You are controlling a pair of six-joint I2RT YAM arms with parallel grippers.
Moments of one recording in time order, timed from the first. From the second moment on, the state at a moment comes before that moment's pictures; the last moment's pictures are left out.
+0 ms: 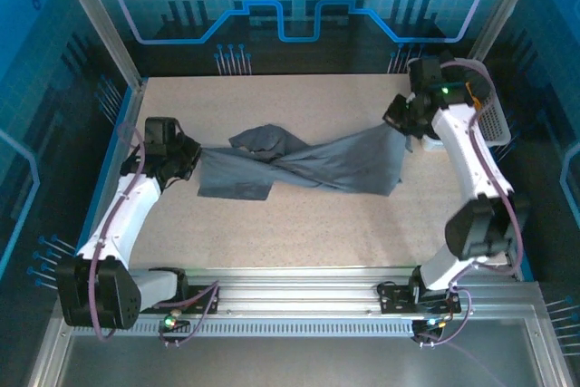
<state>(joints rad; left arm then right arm) 0.02 1.19 0.94 -0.56 0.10 -1.16 0.08 1.68 1.72 -1.09 -0.09 0.68</state>
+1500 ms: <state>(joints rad) 0.06 1.24 0.95 -0.46 0.21 -1.17 0.16 1.83 1.29 -0.87 -0.12 0.55</state>
